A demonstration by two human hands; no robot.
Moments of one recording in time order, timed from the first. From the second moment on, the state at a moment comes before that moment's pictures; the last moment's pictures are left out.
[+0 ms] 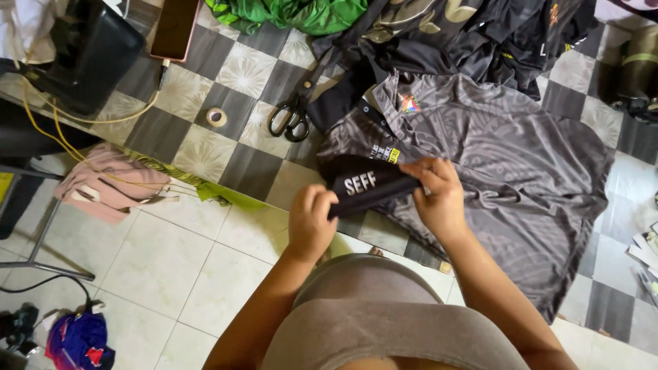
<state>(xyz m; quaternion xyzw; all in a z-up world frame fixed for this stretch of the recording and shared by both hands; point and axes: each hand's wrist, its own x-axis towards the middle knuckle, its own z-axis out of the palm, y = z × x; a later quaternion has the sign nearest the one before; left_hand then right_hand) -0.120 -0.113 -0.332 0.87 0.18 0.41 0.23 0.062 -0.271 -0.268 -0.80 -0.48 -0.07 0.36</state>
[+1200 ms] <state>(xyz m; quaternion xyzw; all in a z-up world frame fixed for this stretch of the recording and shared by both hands) -0.041 -0.173 -0.347 0.97 0.04 0.18 0.16 0.064 -0.424 -0.331 -0.87 -0.40 -0.07 0.29</state>
